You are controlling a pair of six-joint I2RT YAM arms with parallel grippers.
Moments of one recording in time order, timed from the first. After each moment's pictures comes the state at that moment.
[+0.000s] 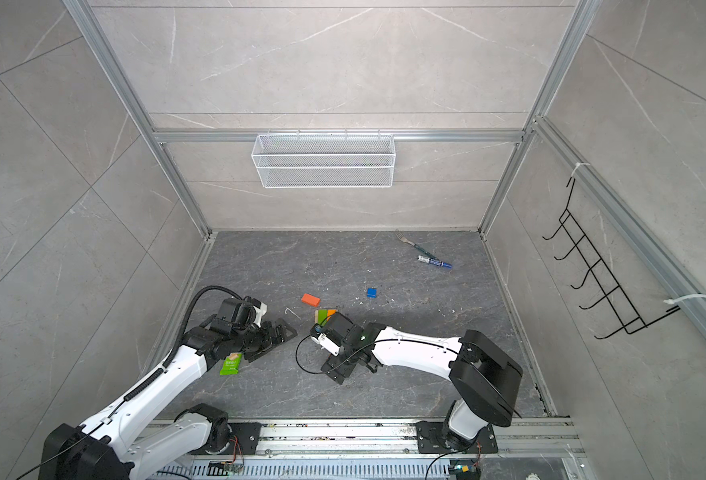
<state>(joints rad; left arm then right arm) -0.38 1.01 0.65 -0.63 0.38 -0.72 1.01 1.61 0.99 -0.49 -0.03 -0.05</state>
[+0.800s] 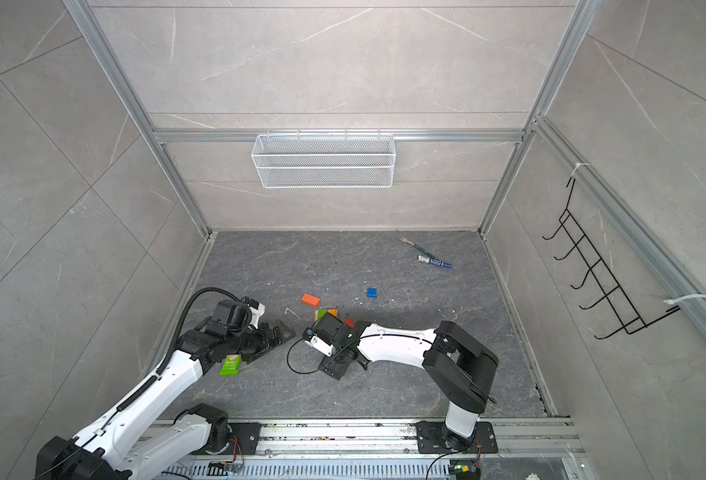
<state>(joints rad) -0.36 0.96 0.65 -0.65 0.41 -0.70 1.01 1.75 1.05 -0.48 -0.01 -0.13</state>
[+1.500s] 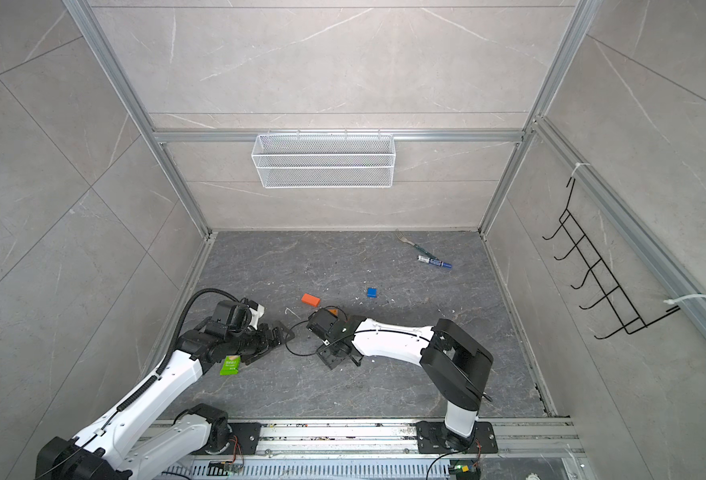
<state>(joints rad) -0.36 0.96 0.65 -0.67 0.41 -0.70 1.01 1.78 1.16 -0.59 0.12 0.26</state>
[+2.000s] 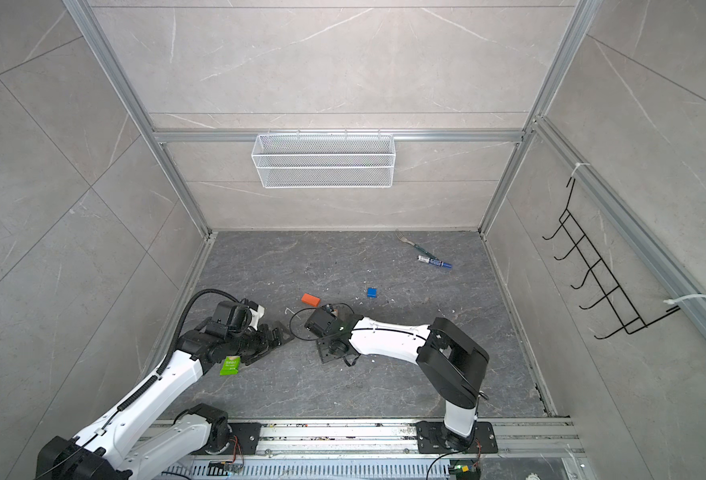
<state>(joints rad) -0.36 0.97 0.64 -0.67 0.41 -0.70 1.02 1.82 1.18 -0.59 0.15 0.64</state>
